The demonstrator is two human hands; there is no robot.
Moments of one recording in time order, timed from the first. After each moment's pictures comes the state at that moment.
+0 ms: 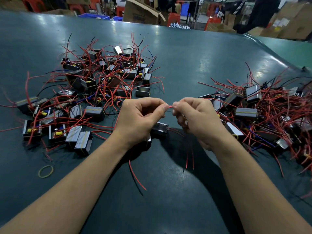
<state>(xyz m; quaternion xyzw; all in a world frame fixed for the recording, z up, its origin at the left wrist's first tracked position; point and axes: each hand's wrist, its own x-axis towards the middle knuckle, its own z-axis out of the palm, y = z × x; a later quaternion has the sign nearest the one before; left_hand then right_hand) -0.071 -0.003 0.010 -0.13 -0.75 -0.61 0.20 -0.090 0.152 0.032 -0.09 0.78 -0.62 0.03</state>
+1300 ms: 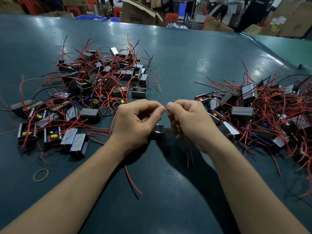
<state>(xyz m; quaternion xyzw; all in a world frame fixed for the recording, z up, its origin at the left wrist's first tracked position) -0.068 -0.001 0.005 -0.16 -0.79 -0.53 0.26 -0.083 0.147 0.034 -0.07 0.78 -0.62 0.06</state>
